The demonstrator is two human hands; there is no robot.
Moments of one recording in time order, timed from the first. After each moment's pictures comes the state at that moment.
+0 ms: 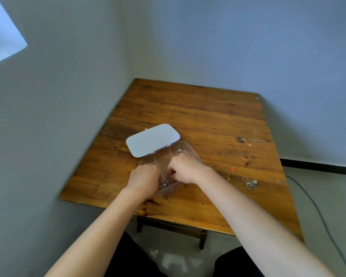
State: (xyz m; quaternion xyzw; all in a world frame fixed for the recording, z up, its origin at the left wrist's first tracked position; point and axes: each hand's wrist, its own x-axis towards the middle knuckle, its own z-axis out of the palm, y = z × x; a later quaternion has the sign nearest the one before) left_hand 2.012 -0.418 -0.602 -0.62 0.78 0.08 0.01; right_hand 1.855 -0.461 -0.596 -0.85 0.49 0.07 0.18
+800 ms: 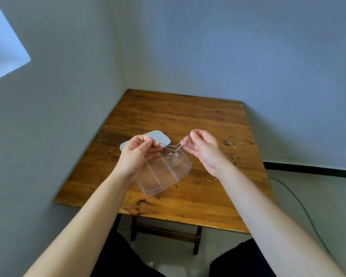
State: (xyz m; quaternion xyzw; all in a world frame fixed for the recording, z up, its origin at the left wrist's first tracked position) left_hand 2.004 -0.422 -0.534 -0.45 0.40 0.60 -0.53; right_hand 1.791 -0.435 -0.542 -0.42 0.47 -0.52 0.58
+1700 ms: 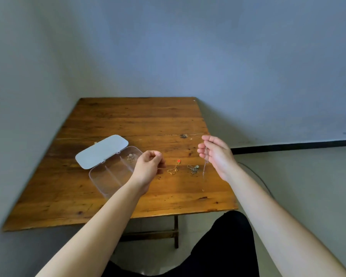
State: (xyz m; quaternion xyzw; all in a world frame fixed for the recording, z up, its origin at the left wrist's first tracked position) left_hand 1.873 -0.391 -0.569 -0.49 0.48 0.61 -0.39; right_hand 1.651 -0.351 -0.551 -0.32 0.59 -0.58 0.46
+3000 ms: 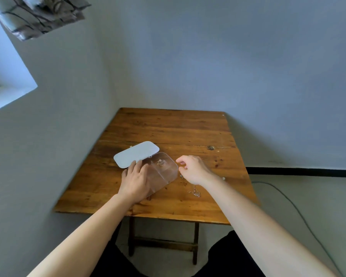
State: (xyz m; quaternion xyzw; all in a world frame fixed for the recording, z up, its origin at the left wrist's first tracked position) left_hand 1.994 -0.390 -0.595 -0.63 0.77 0.06 -0.07; right_hand 1.772 -0.390 -0.559 -0.70 0.65 -0.17 0.23
